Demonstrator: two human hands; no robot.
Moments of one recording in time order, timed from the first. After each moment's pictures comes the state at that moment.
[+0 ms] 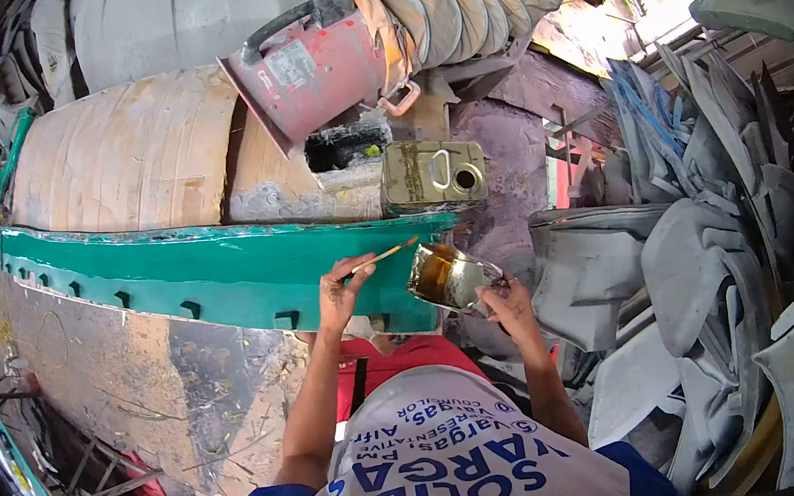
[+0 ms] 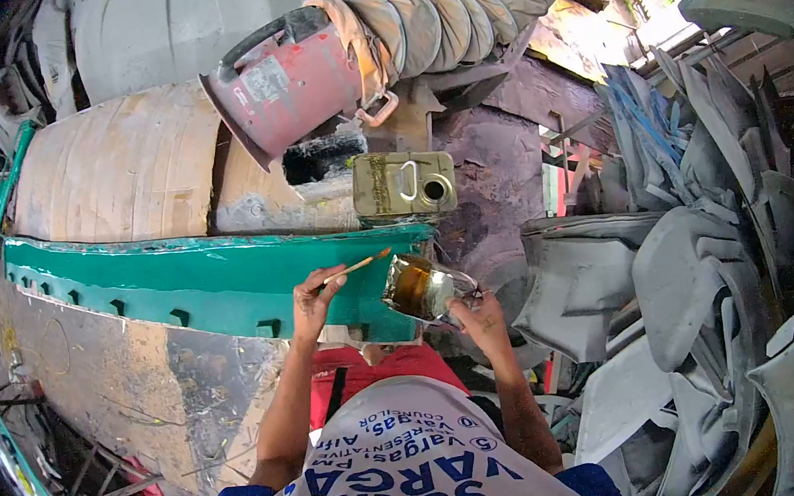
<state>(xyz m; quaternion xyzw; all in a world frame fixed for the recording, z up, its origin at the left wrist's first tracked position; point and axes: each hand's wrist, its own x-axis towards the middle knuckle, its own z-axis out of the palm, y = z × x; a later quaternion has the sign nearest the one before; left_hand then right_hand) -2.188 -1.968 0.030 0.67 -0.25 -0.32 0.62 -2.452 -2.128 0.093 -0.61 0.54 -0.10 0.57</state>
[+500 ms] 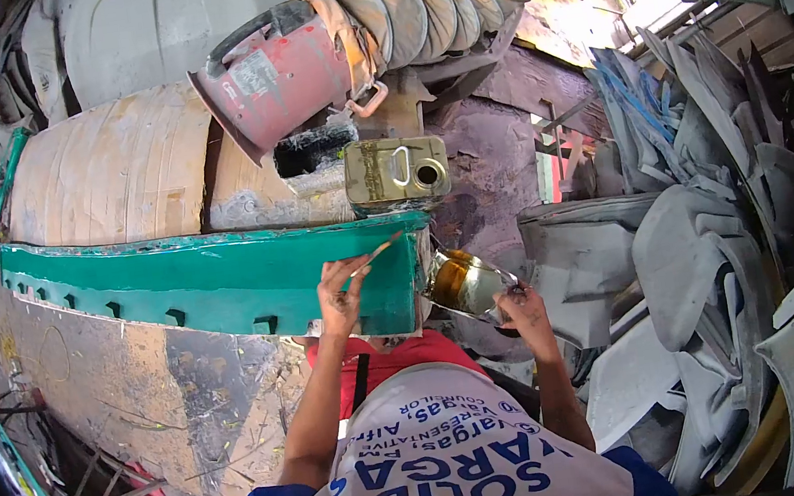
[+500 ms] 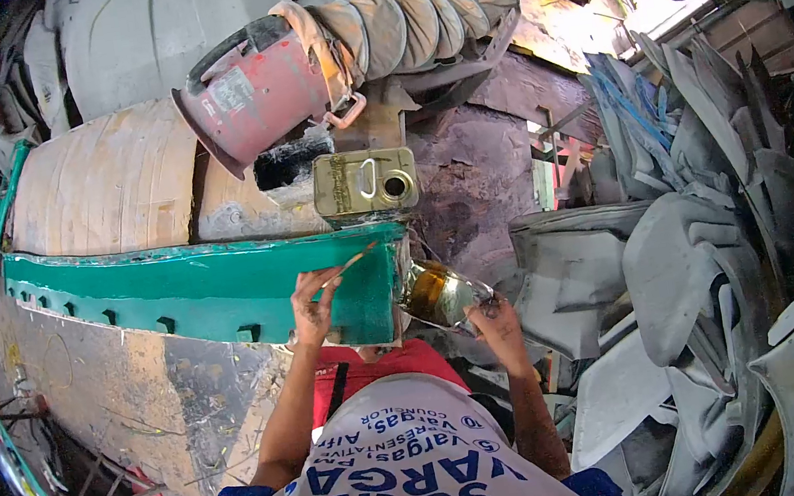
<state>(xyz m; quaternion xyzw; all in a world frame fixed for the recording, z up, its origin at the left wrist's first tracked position) -2.232 -1.999 0.034 0.73 -0.39 -0.10 0.56 -2.525 -2.147 0.107 -0.56 0.56 -0.14 0.59</state>
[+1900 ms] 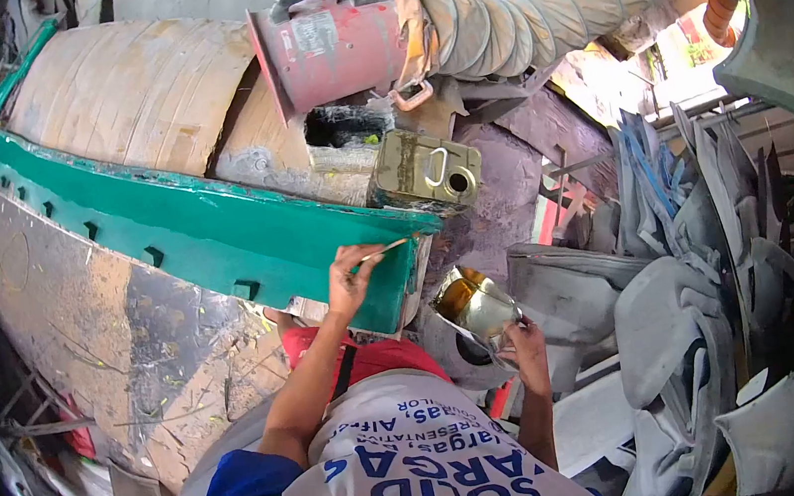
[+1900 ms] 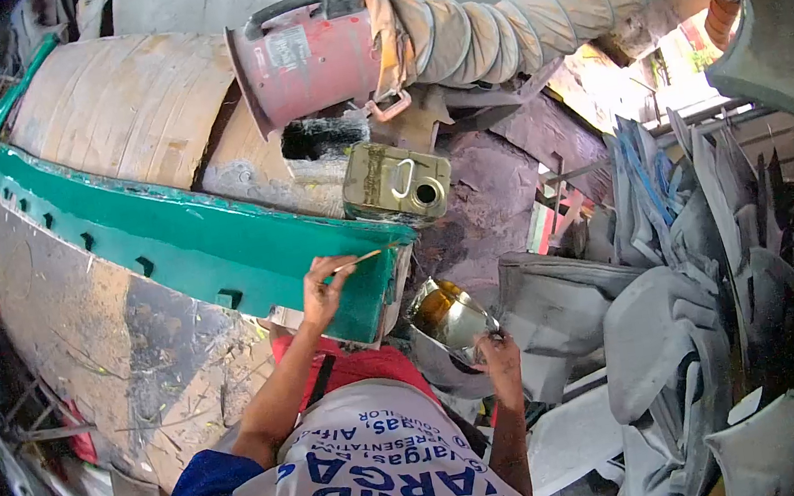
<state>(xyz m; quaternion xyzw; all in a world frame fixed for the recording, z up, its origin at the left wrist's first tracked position) -2.253 -2.014 -0.011 0.71 -0.27 -0.14 0.63 -2.554 -2.160 0.106 -0.55 0.58 -0.12 0.60</state>
